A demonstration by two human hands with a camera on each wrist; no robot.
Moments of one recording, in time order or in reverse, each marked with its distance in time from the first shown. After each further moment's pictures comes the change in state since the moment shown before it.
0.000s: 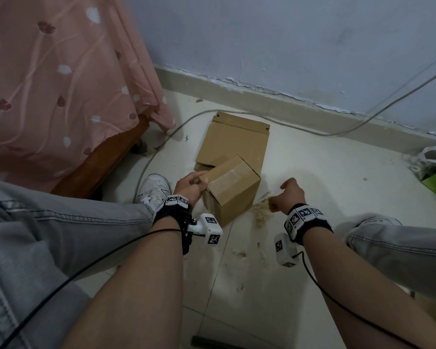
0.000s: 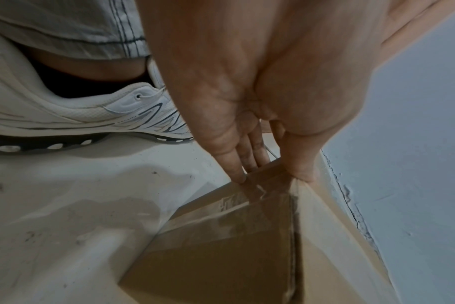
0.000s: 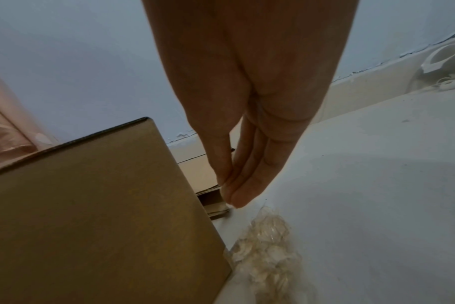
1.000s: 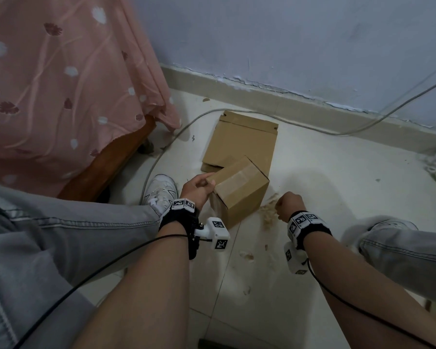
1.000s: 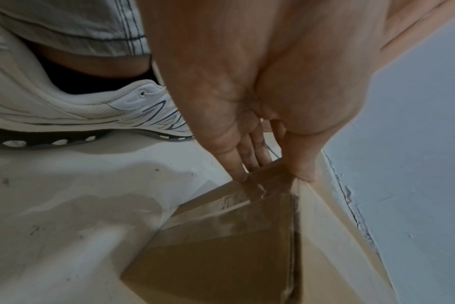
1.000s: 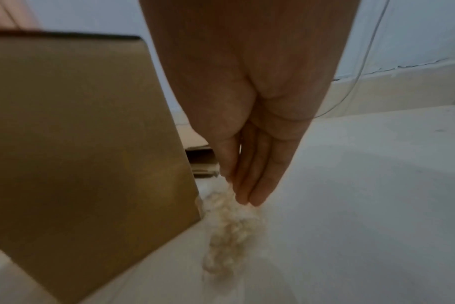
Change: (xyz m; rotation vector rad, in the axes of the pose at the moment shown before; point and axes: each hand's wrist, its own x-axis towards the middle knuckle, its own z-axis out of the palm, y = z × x) left_hand -0.017 0.011 0.002 -0.028 0.031 -0.003; right_hand 0.041 0.028 0.042 -0.336 -0.087 -0.009
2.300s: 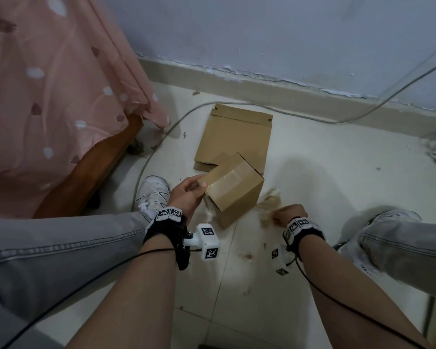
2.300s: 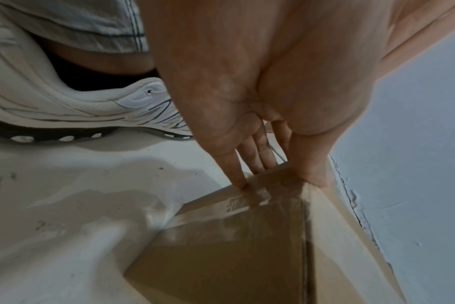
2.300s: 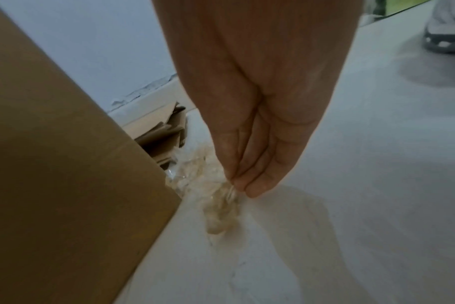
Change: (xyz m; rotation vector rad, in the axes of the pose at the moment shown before) left_hand -0.016 0.015 0.007 -0.143 0.016 -0.086; right_hand 0.010 0.032 0.031 0.308 -0.063 0.408
